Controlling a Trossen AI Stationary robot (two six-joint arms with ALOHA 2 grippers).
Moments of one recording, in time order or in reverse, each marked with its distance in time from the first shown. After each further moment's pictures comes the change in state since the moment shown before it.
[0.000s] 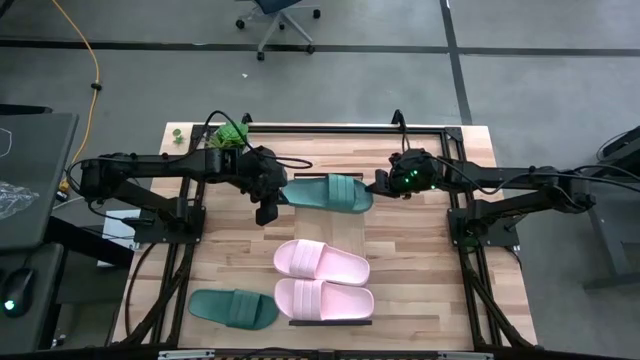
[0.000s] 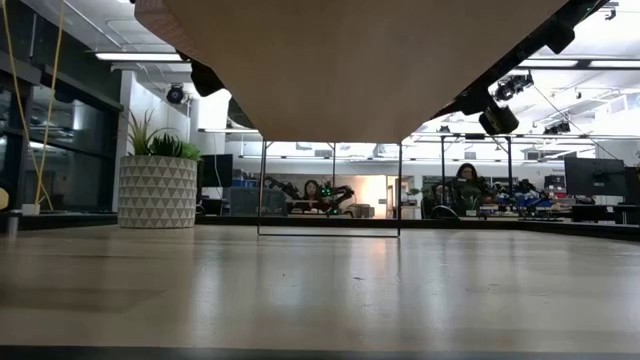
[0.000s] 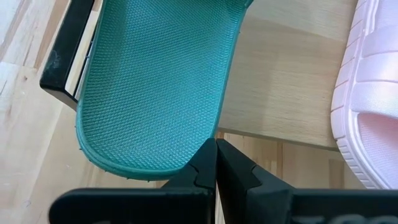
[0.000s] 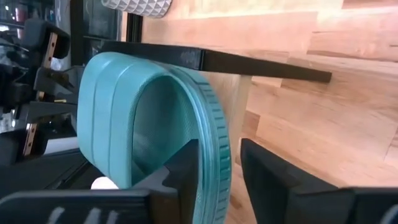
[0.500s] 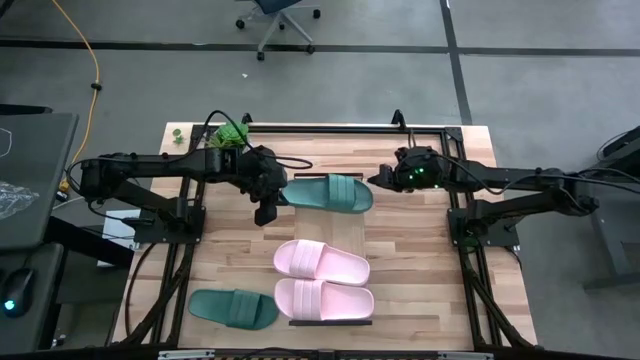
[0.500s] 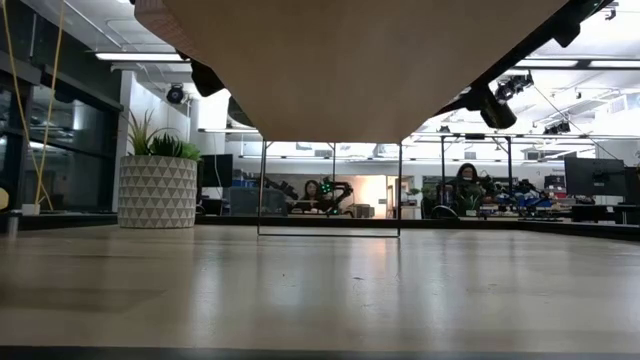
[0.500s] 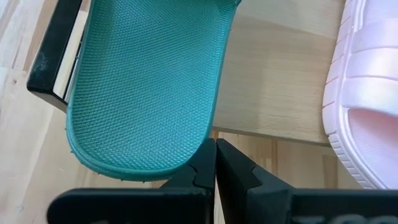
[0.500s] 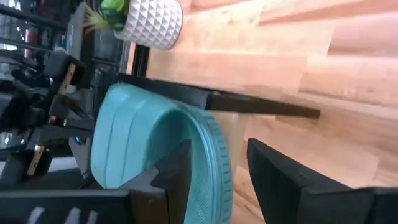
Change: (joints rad) left arm 0.000 0.000 0.000 -0.001 0.031 0.018; right arm -0.010 -0.046 0.000 -0.004 0.104 -0.047
